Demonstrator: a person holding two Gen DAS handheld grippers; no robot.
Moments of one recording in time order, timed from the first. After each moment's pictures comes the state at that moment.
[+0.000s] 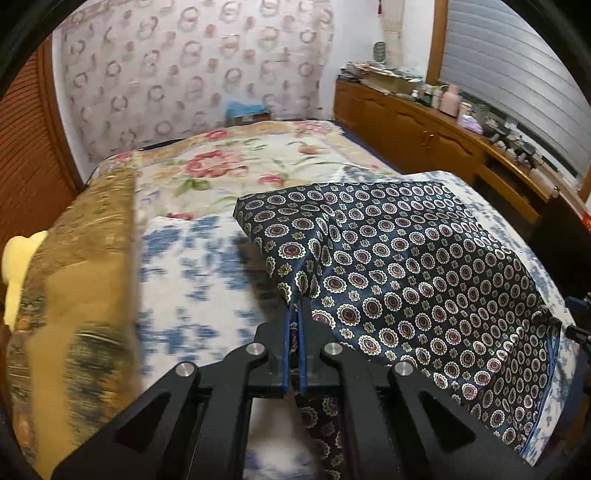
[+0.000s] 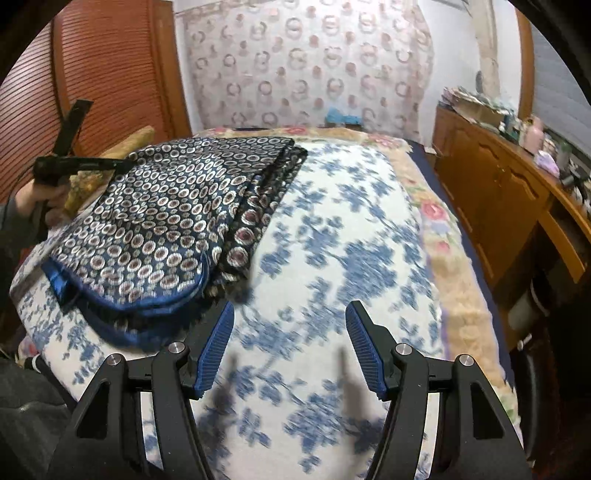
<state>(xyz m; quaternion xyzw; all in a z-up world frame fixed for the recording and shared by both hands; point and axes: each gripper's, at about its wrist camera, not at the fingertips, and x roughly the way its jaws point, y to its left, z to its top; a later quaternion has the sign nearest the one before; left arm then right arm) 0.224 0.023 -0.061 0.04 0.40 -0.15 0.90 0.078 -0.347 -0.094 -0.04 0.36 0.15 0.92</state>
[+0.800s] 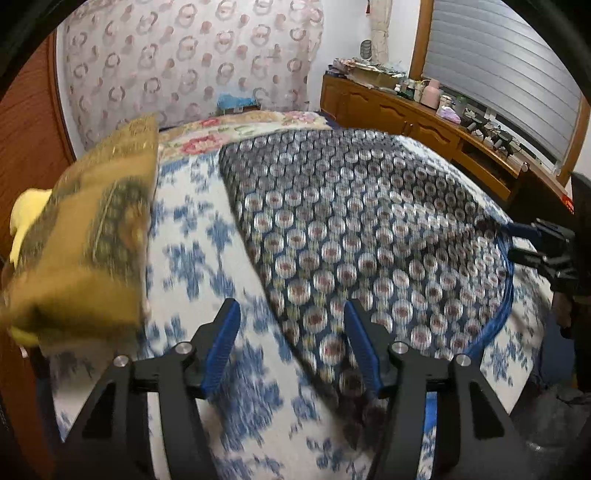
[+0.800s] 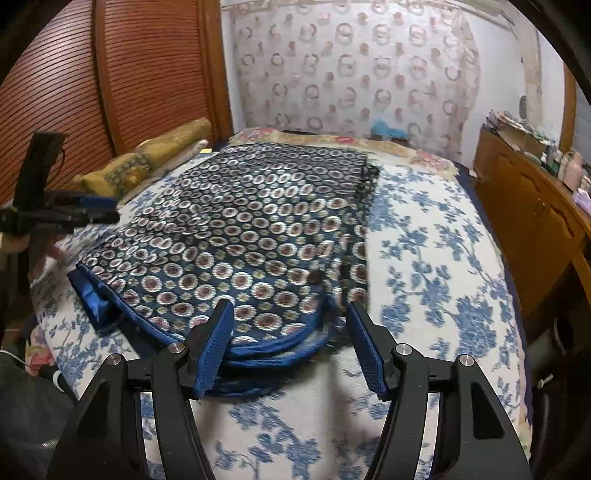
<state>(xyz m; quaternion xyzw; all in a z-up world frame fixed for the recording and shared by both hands) 0.099 0.040 -0.085 0.03 0.41 -0.18 0.89 0.098 -0.258 -0.091 -0.07 0.35 0.22 0.91</state>
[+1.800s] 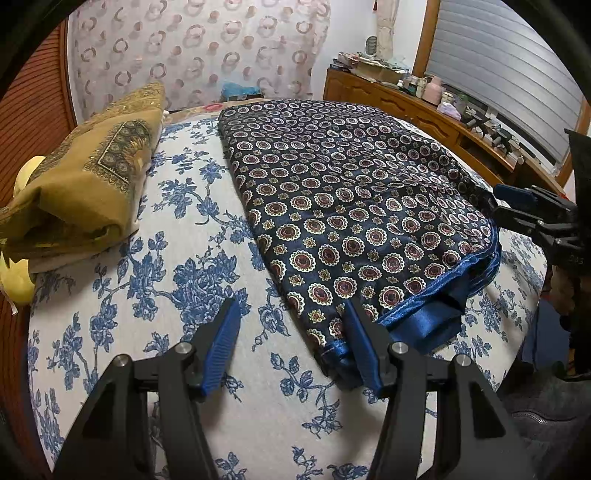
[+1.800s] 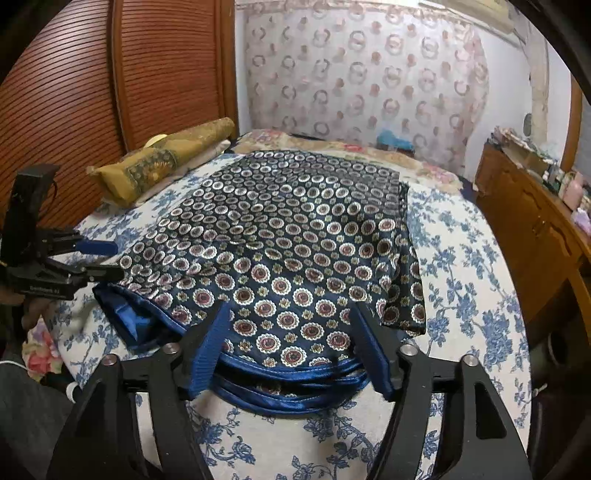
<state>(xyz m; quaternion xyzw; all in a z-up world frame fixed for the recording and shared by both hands) 0.051 0.036 -0.109 0.01 0.42 -0.17 0.89 0.077 -0.205 -0.081 -0.10 0.34 0.21 0.91</state>
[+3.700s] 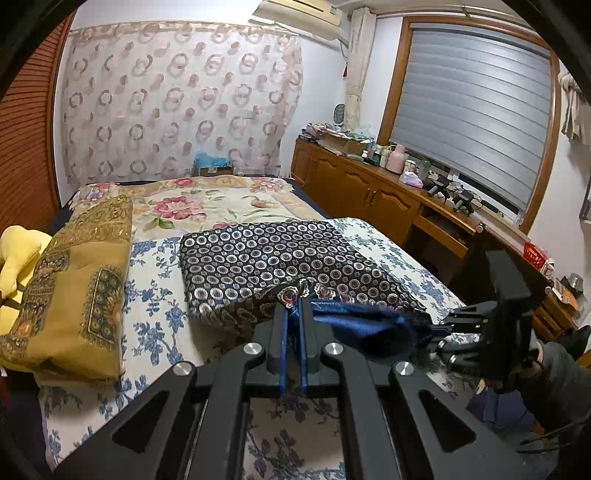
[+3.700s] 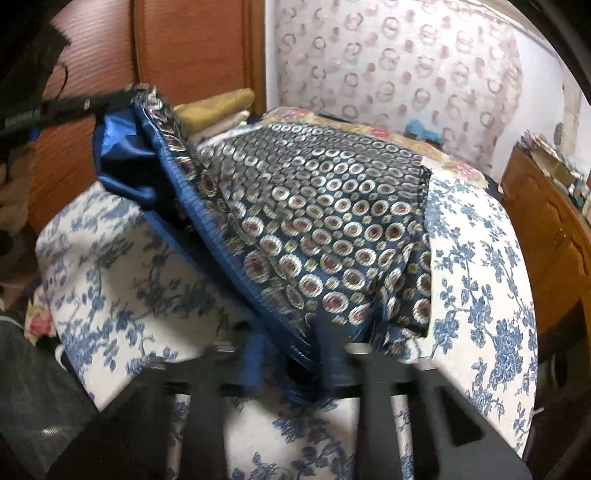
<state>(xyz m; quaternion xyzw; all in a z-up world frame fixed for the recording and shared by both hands) 0.076 0.012 -0.007 -0.04 0.29 -0.23 0.93 0.102 -0.225 -0.097 -0.12 0.37 0.27 0.88</state>
